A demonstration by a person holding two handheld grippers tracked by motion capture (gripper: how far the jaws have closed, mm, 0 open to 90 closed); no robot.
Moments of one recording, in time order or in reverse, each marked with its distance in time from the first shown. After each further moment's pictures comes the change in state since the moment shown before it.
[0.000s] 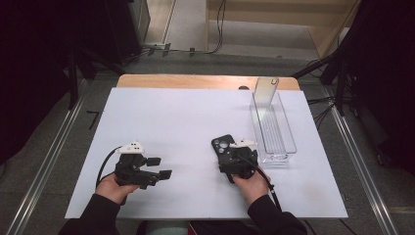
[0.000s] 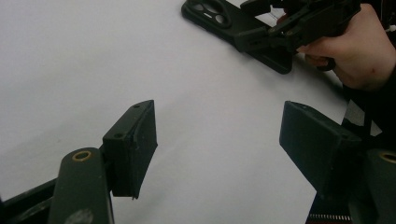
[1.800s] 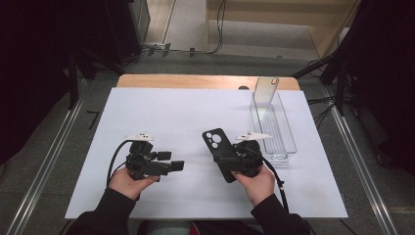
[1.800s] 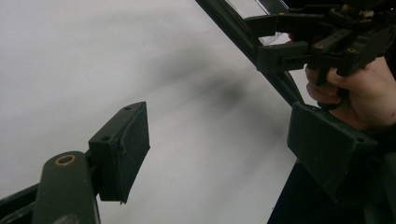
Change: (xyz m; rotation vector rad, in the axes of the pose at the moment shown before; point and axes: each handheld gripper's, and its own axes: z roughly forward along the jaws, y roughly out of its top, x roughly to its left) left arm -0.019 0.035 0.013 -0.027 -0.085 -0.154; right arm 0.000 0.025 -0.057 -0.099 0.296 0.079
